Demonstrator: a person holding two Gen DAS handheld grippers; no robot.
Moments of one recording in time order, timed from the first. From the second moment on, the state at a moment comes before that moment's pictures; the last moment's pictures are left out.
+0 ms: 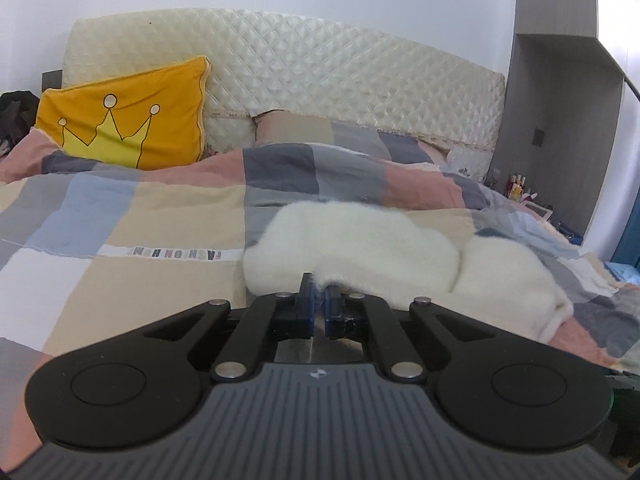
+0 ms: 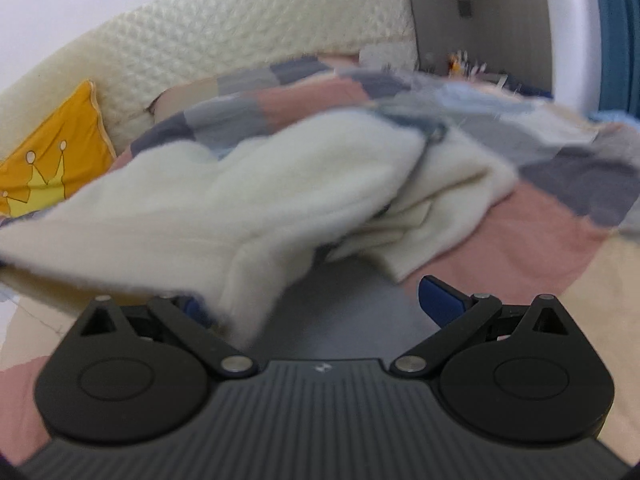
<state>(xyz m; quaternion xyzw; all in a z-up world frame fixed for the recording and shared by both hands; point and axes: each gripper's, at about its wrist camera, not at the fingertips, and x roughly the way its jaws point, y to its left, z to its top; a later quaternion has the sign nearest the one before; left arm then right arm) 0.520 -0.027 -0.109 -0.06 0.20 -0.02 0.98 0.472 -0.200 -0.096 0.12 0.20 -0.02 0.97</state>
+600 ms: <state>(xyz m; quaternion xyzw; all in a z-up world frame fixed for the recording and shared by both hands) 0.398 -0.011 0.012 -0.10 0.18 -0.01 0.98 0.345 -0.206 0.012 0.10 0.13 0.09 0.98</state>
